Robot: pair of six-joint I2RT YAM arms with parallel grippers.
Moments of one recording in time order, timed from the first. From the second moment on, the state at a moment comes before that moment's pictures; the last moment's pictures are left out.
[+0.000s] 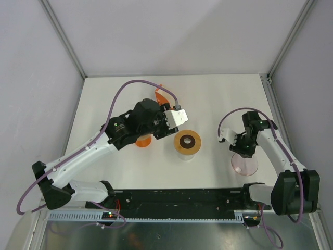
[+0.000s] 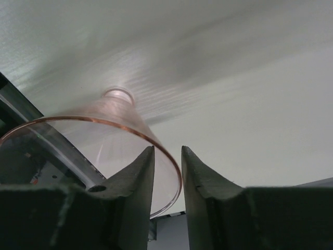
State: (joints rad) left arm -0.91 1.24 1.33 -0.66 -0.06 0.52; right arm 0.07 1.22 0.88 -1.09 -0.15 -1.16
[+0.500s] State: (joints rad) left arm -0.91 1.24 1.33 -0.66 -0.08 0.52; right arm 0.13 1.16 0.88 -1.11 -0.15 -1.14
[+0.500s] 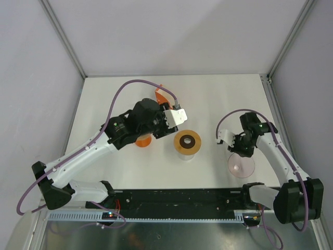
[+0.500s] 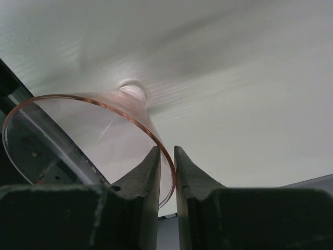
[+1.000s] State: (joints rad) left arm -0.87 1.24 1.33 -0.66 -0.09 0.52; right arm 0.07 1.07 0.97 -1.01 -0.27 -0.92
